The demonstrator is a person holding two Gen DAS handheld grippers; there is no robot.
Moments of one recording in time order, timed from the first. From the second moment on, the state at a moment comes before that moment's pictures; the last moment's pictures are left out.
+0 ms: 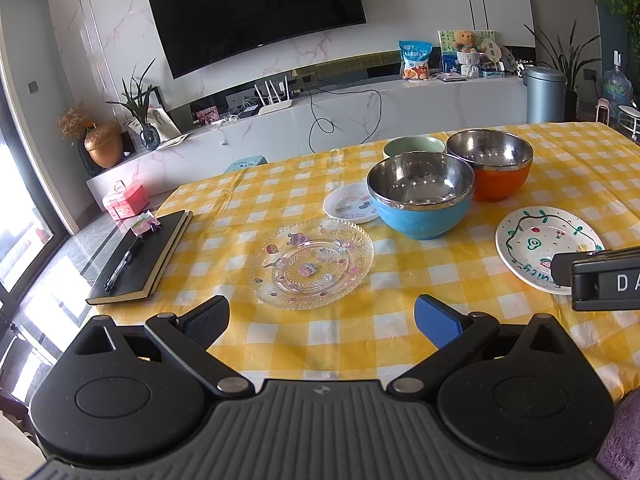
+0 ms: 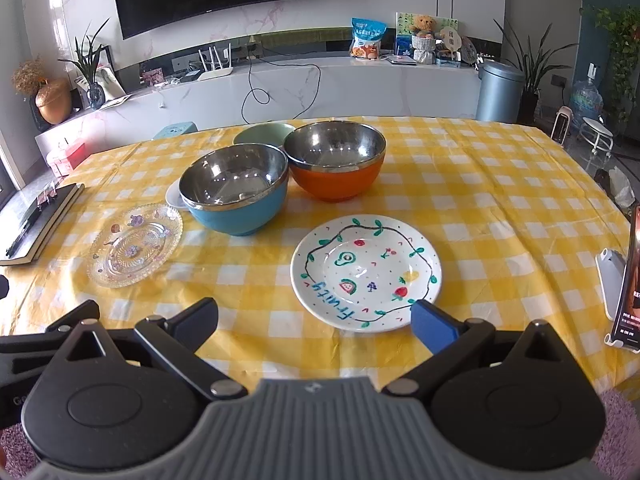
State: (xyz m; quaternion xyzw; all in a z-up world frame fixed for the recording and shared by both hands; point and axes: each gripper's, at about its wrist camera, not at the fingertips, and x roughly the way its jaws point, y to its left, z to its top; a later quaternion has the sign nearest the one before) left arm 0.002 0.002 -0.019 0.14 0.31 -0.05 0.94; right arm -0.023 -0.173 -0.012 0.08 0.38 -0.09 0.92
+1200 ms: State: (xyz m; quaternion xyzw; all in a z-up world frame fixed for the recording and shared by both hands) left arm 0.056 -0.059 -0.036 0.06 0.31 -0.22 0.92; right arm -0.005 -0.252 -0.060 0.10 0.31 -0.12 0.94
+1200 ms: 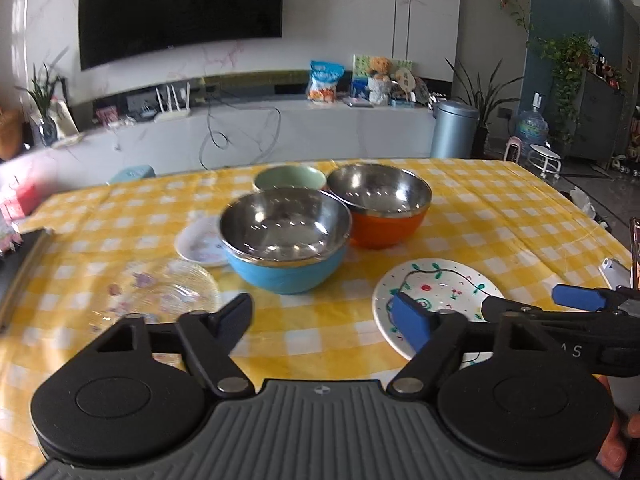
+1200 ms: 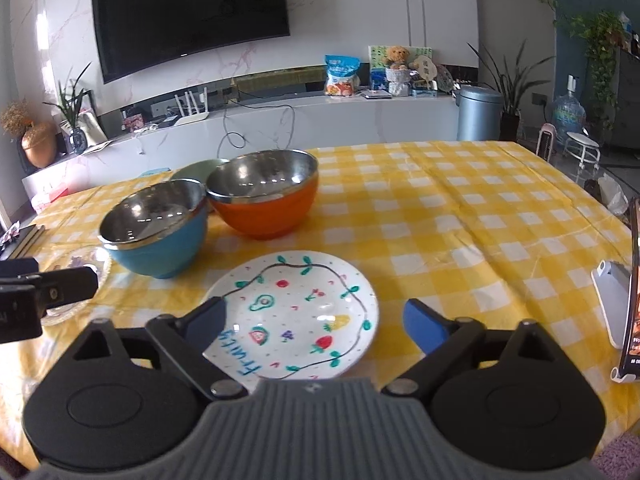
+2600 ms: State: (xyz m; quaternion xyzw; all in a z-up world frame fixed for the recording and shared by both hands) left arm 0.094 -0.078 -0.083 -0.01 0.38 -0.25 0.89; right arm 0.022 -0.297 -0.102 0.19 0.31 -0.10 0.93
